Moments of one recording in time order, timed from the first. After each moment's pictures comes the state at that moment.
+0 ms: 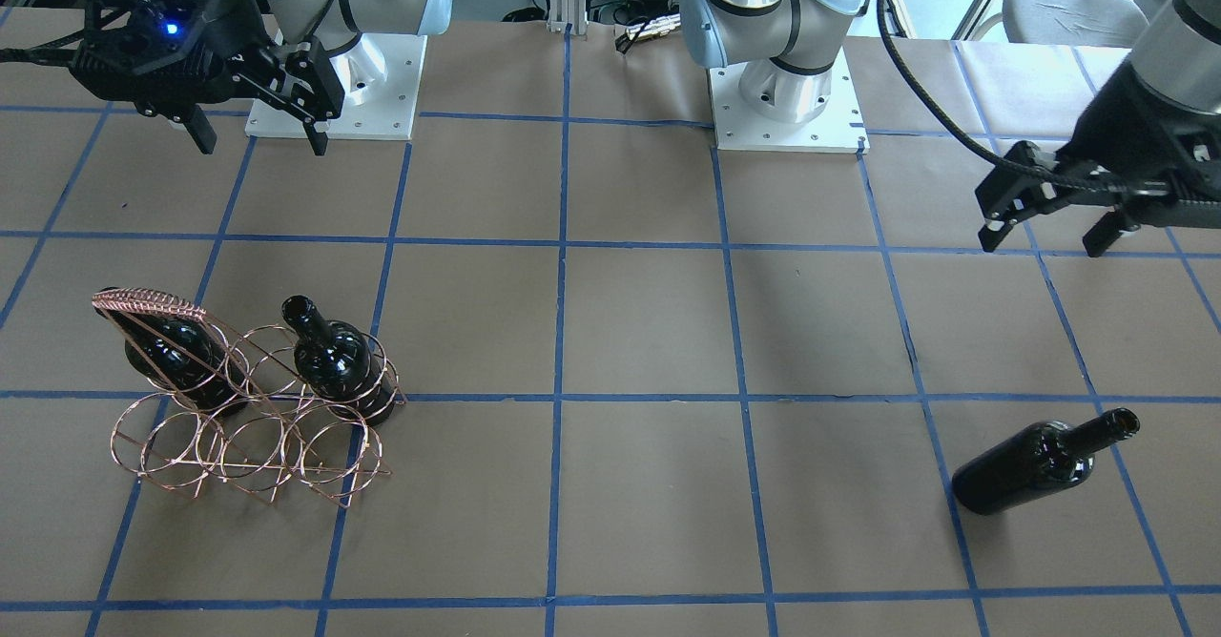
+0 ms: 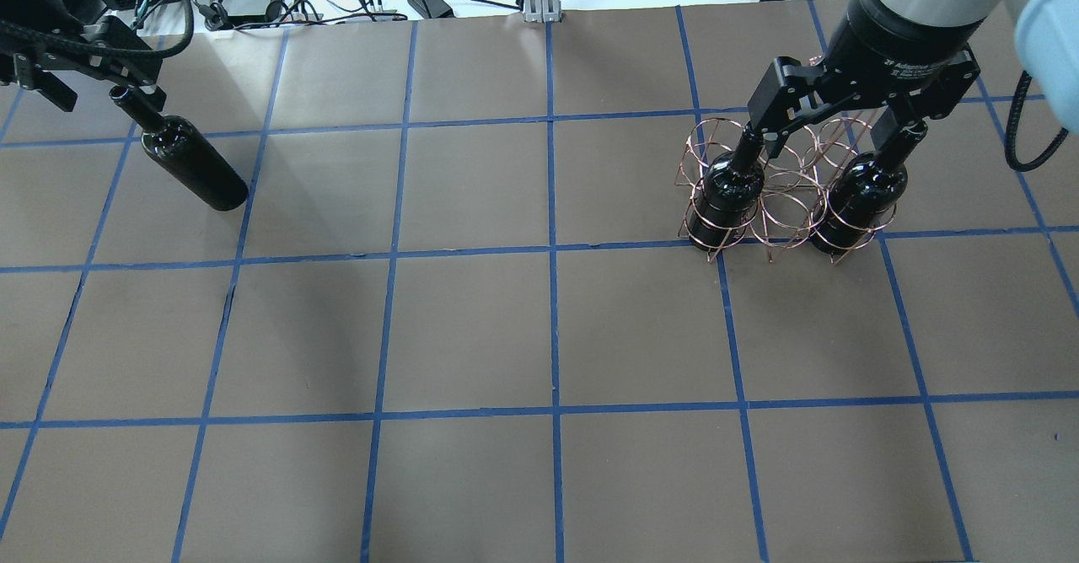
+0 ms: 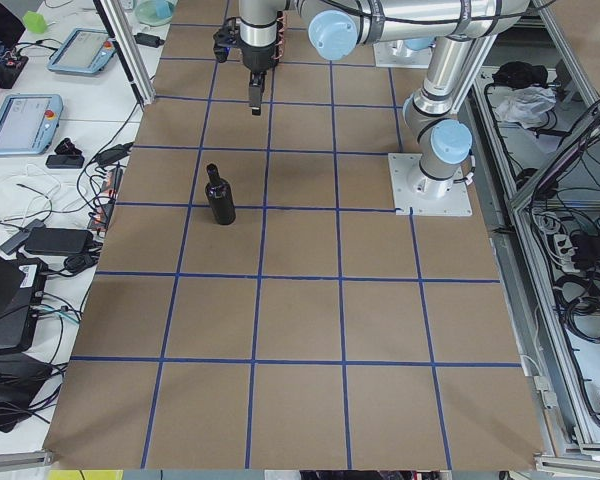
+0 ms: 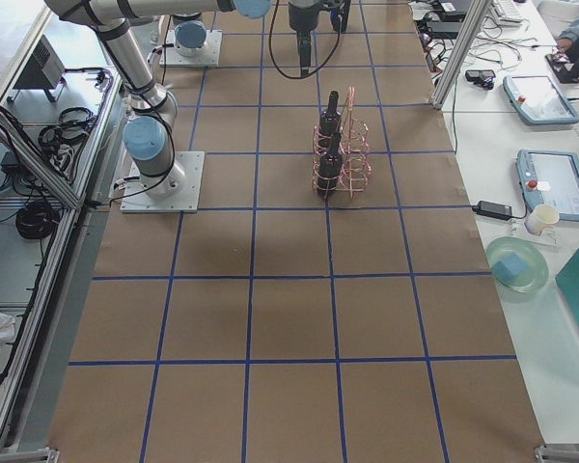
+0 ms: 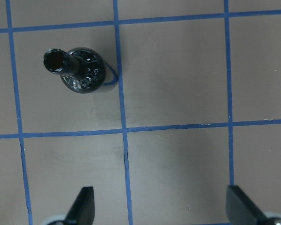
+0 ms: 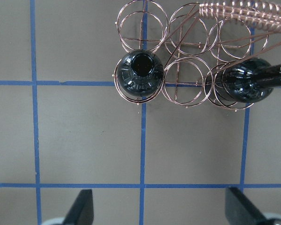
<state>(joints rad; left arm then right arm) -1.23 -1.67 -1.42 -1.55 1.57 0.39 1.56 -1.65 1.57 -1.54 -1.59 -0.03</state>
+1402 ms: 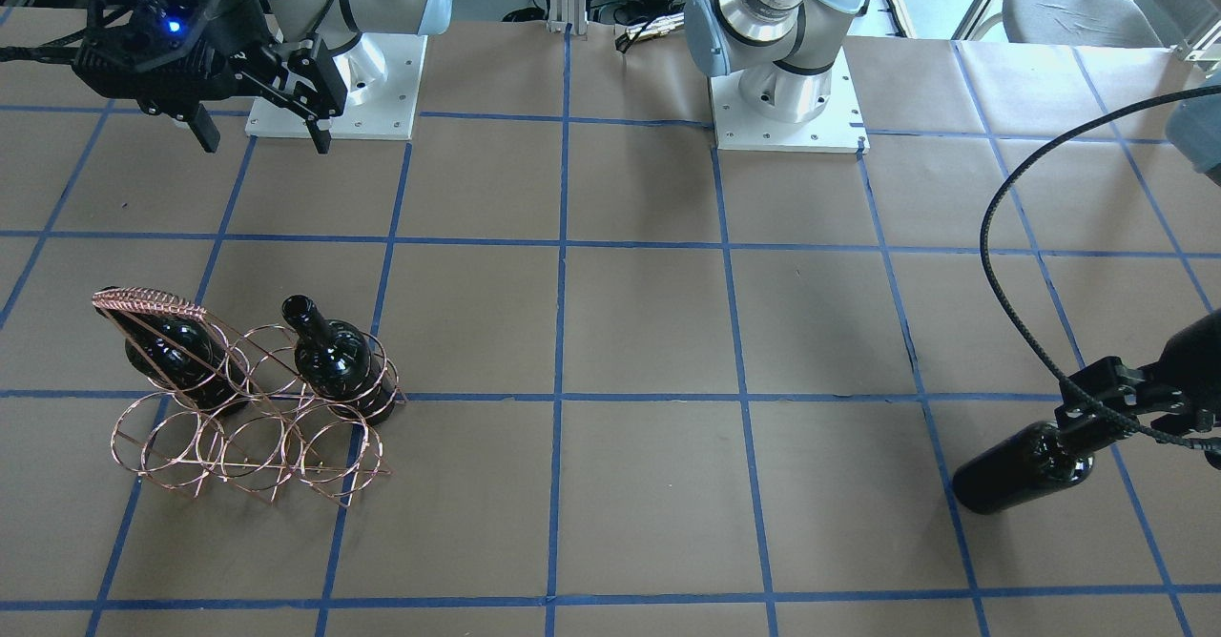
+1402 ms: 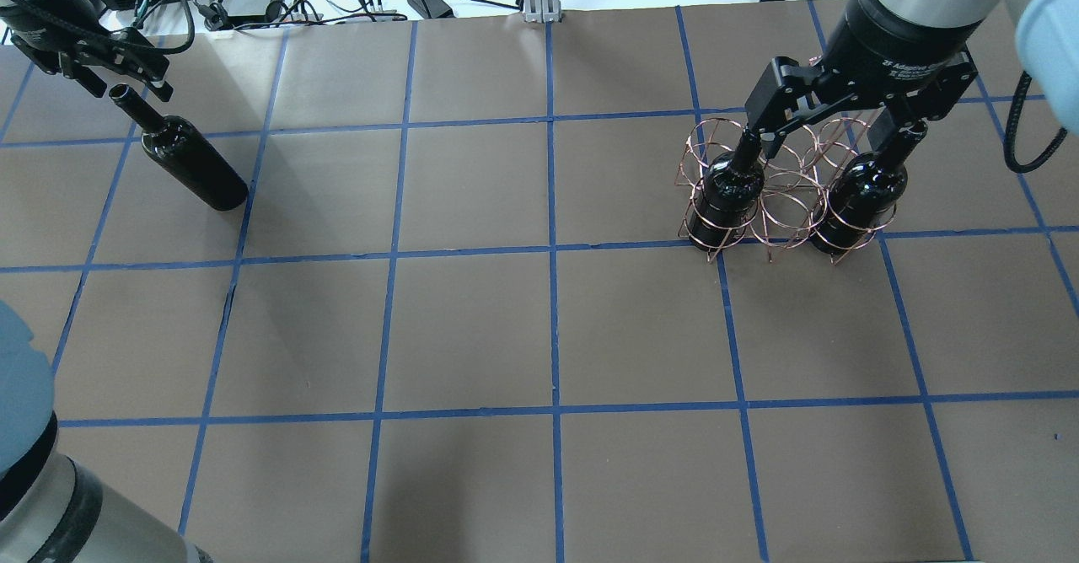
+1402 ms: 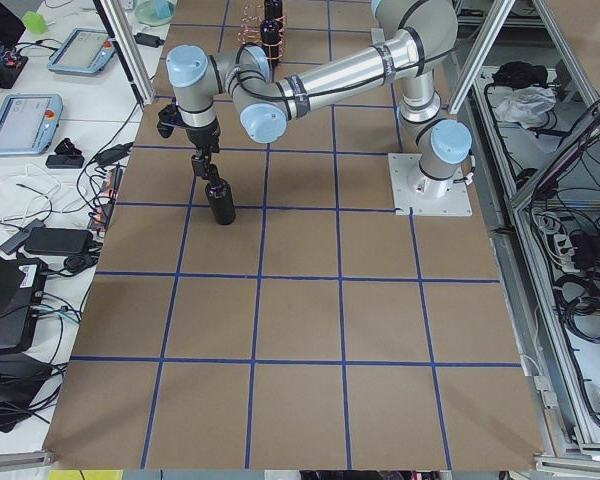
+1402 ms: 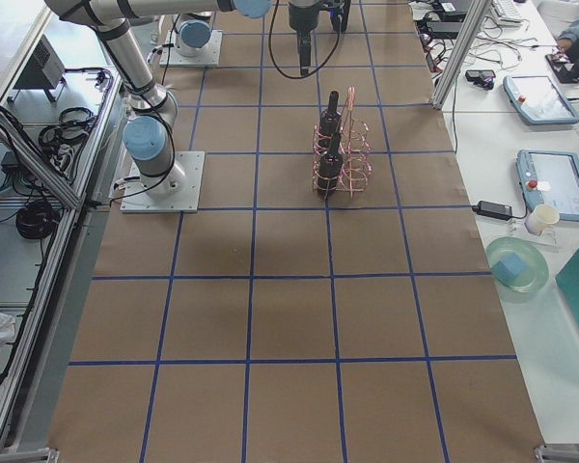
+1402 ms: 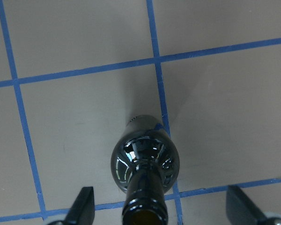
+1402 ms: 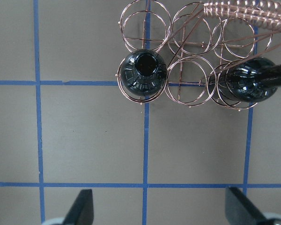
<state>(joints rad) -1.17 -2.01 -1.27 -1.40 1.56 0.54 1.57 -1.65 1.57 -1.53 -1.58 -0.03</state>
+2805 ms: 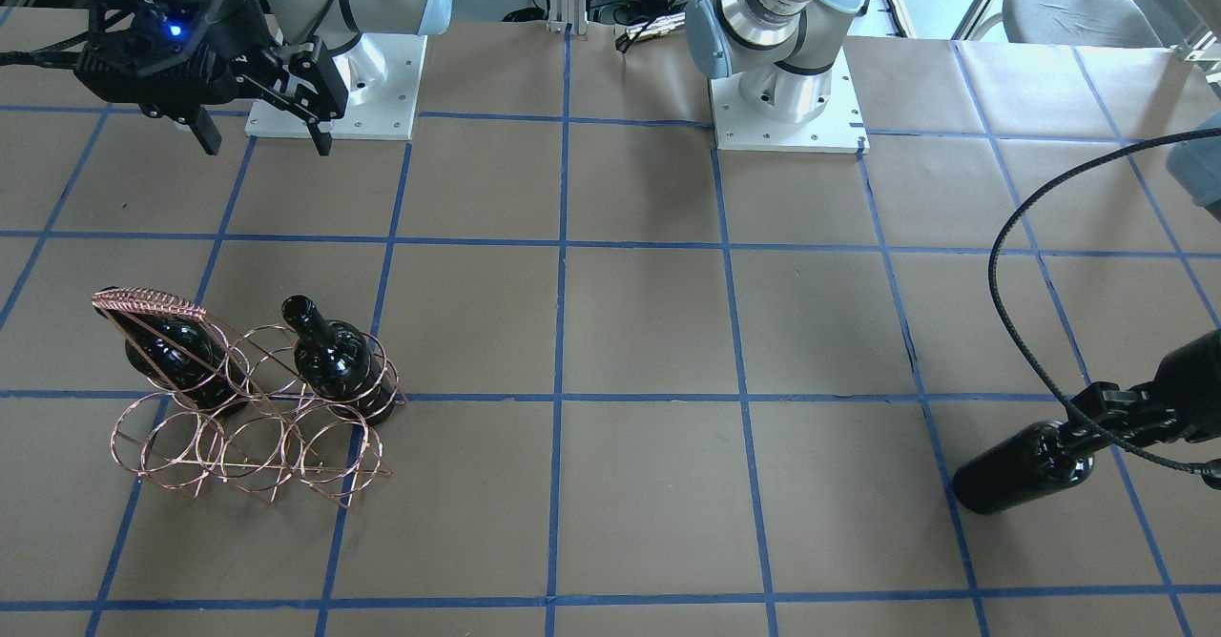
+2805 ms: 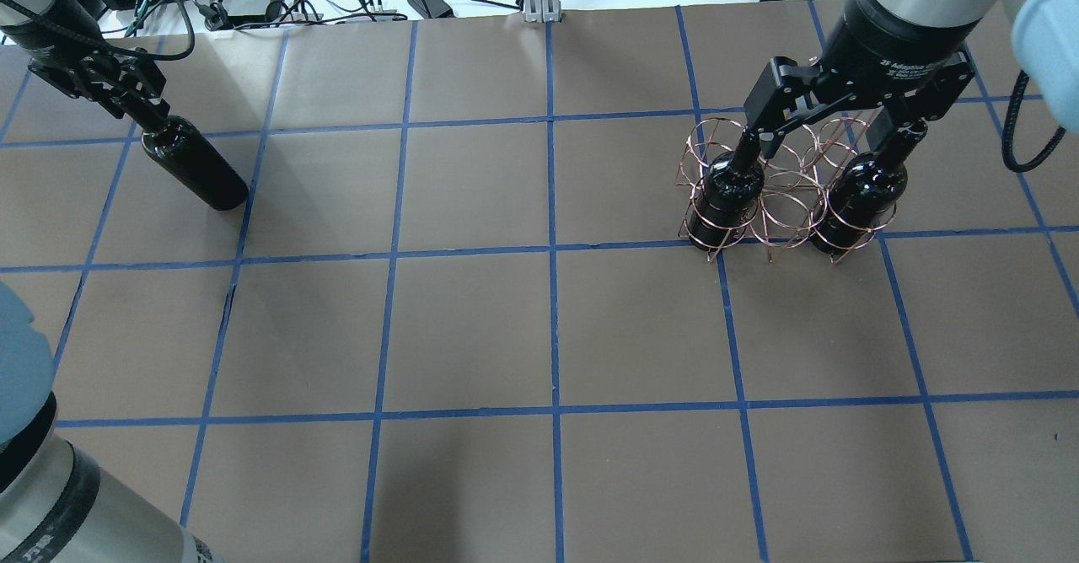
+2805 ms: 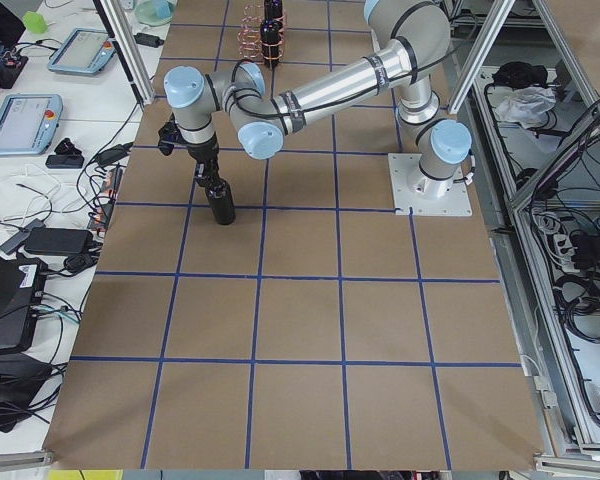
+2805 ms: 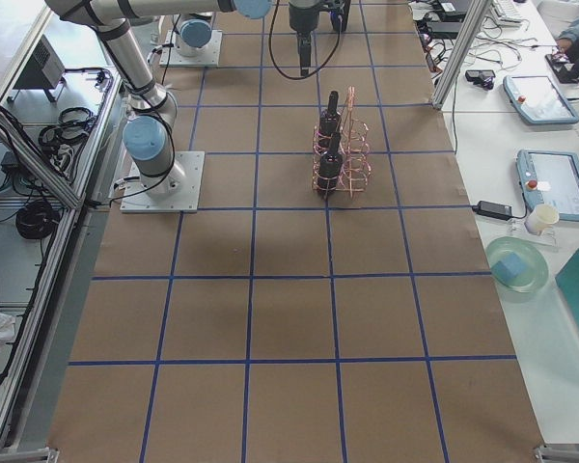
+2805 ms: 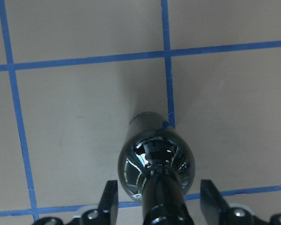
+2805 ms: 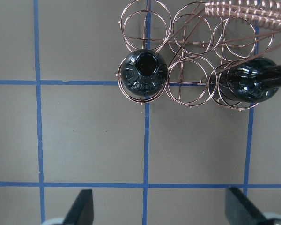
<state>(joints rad) -1.15 -2.04 -1.28 -1.40 1.55 0.49 1.57 -1.65 1.57 -1.53 -1.58 -0.03</state>
